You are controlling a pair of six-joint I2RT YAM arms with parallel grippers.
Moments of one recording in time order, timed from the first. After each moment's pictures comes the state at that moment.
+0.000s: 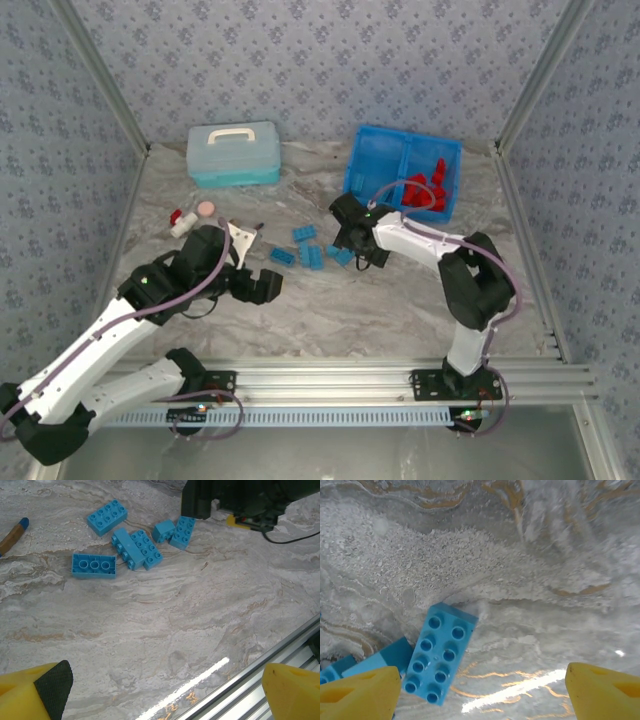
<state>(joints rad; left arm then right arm) -0.77 0.86 1.01 -0.95 0.04 -0.37 0.66 1.82 1.27 -0.74 0.23 1.08</state>
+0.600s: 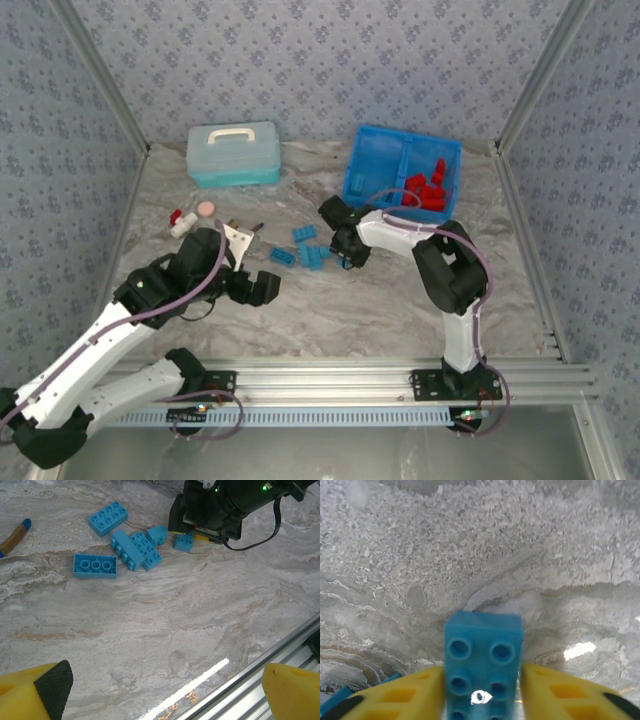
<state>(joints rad) -0.77 0.83 1.00 -0.95 0.04 -0.37 0.68 1.97 1.35 -0.71 0.16 1.20</state>
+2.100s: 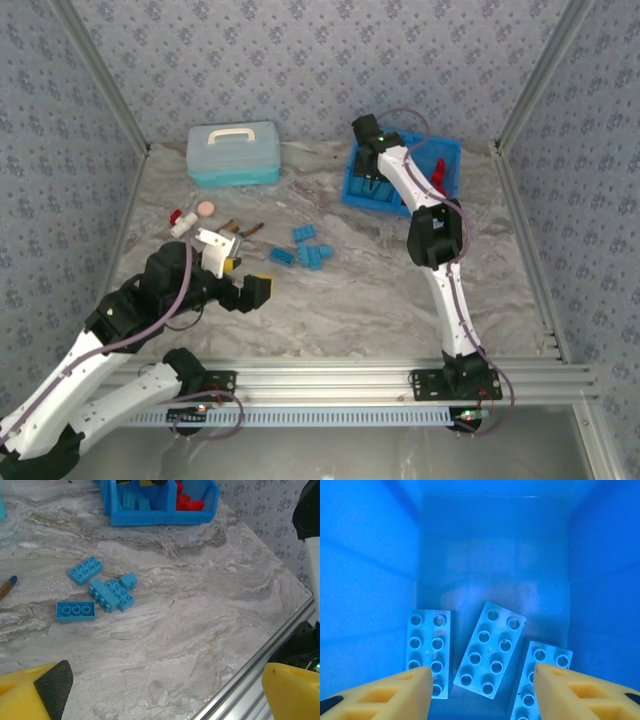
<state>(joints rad) -0.77 0.66 0.95 -0.83 0.09 -0.33 0.35 2.51 2.43 -1.00 0.26 0.49</state>
